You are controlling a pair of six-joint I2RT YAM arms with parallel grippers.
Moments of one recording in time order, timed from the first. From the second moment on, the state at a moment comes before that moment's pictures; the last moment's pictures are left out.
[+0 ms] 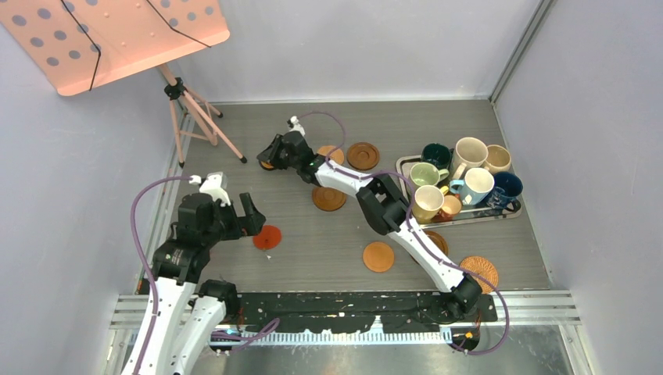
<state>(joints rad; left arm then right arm) -0.18 0.56 0.73 -0.80 0.11 -0.34 0.80 2.74 2.30 0.15 -0.08 1.00</state>
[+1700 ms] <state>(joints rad) -0.22 0.53 0.73 -0.83 0.01 -0.34 0.78 2.65 2.30 -0.06 0.08 0.91</state>
